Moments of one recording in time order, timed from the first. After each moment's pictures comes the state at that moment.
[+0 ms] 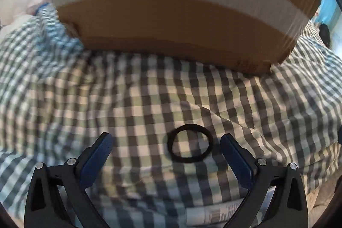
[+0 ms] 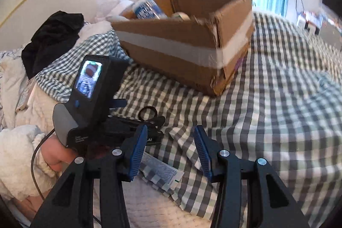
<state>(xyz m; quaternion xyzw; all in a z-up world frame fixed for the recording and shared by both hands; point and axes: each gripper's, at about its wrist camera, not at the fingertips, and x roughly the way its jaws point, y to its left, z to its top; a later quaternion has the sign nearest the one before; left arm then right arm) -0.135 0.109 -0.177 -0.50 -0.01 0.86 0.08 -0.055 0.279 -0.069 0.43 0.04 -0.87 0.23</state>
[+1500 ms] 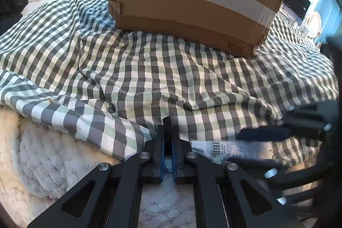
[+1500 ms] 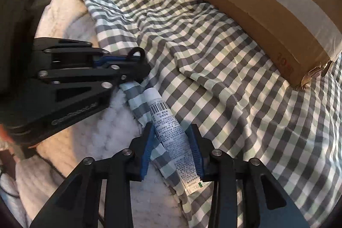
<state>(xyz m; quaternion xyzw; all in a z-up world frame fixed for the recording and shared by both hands) -0.030 0.082 -0.165 -0.47 -0.07 0.88 0.04 -0.050 0.213 -0.150 0.49 0.25 -0.74 0.38</state>
